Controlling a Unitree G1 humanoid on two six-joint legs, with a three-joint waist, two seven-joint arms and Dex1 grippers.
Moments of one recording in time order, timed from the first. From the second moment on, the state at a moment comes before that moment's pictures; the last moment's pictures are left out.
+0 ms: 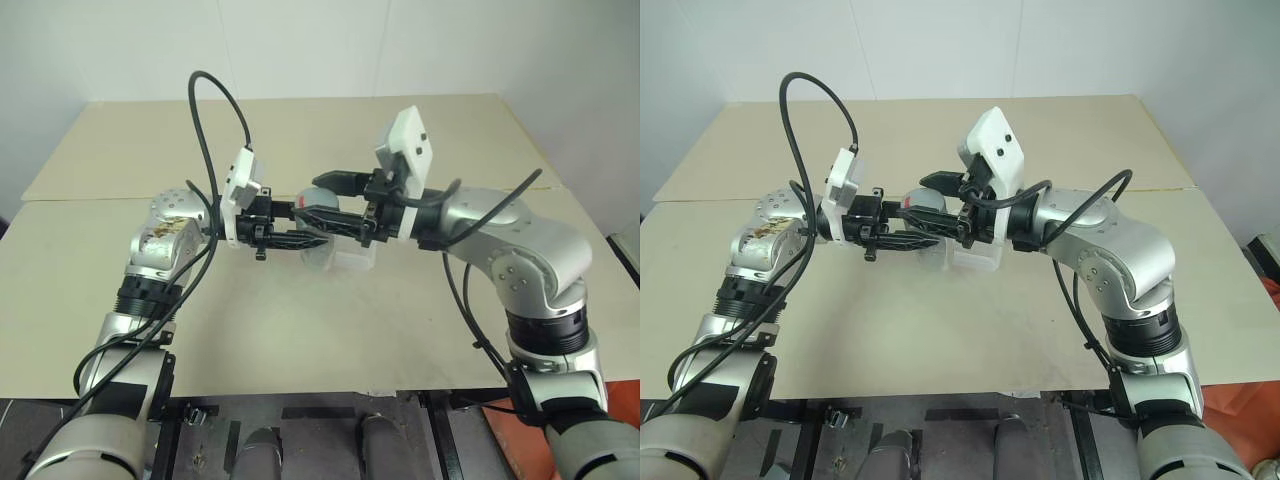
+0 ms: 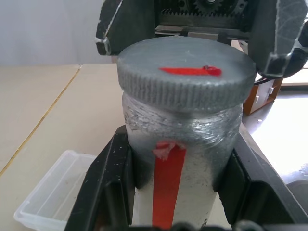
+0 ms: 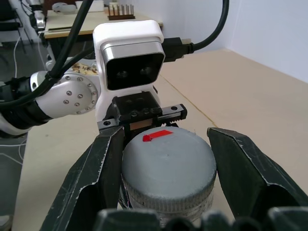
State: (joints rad) left arm -0.88 0.51 -0.09 0.35 -0.46 0.27 -1.47; right arm -0.86 -0.49 0.11 -0.34 0.69 0.88 0.65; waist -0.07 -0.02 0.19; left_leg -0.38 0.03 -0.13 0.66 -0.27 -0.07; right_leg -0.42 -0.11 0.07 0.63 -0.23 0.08
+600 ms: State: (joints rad) left arm -0.86 0.61 -0.16 0.21 -0.56 0.31 -1.60; right arm -0.98 -0.53 0.20 -0.06 0.64 0.60 1.24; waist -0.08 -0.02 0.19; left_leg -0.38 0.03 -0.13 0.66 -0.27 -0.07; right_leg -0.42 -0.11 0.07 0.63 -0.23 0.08
